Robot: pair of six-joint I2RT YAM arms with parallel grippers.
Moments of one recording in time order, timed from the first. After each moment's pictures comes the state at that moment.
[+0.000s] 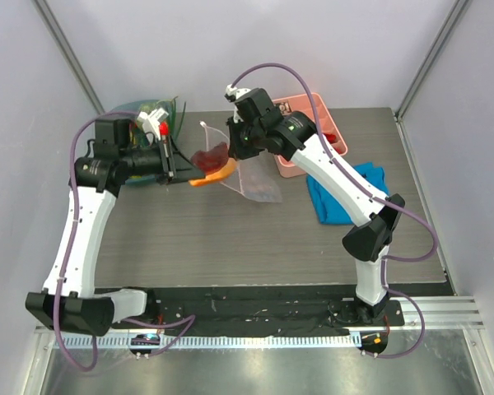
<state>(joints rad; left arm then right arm) -0.11 1.27 1.51 -0.90 0.97 -0.49 0.79 1.94 2.23 -0.97 0.04 0.34</state>
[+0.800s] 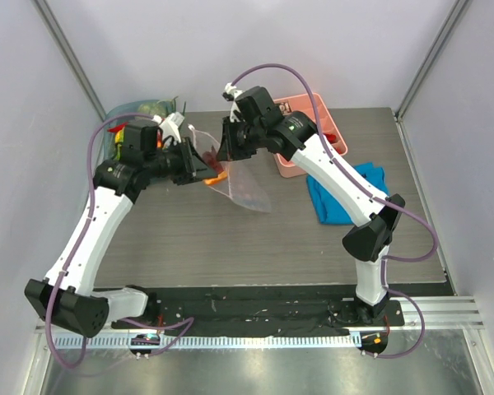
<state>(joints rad) -0.29 1.25 1.38 -0.75 0.56 -0.59 0.79 1.94 2.23 -0.93 -0.16 0.47</state>
